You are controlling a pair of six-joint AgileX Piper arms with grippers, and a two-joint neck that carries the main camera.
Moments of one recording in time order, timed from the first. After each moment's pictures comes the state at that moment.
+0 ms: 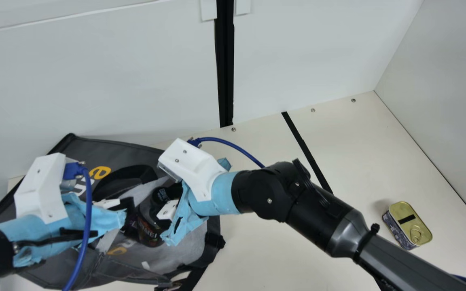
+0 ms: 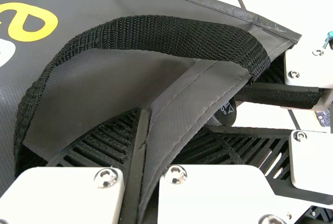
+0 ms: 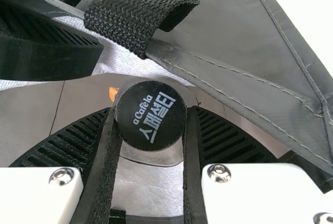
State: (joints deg) left arm -23.3 86.0 -77.2 -28.1 48.4 5.1; right arm 27.9 88.2 -75.9 29.9 37.7 -28.8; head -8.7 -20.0
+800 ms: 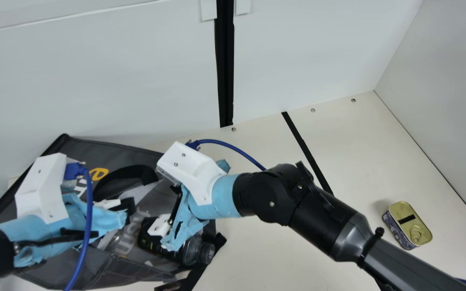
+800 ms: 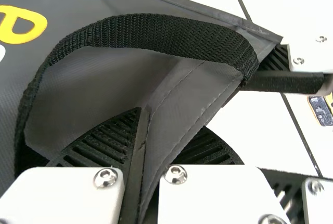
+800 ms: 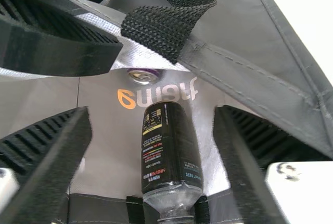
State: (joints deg) left arm -23.3 86.0 -77.2 -28.1 48.4 5.1; right arm 28.3 87.2 -75.5 30.3 38.4 -29.8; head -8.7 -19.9
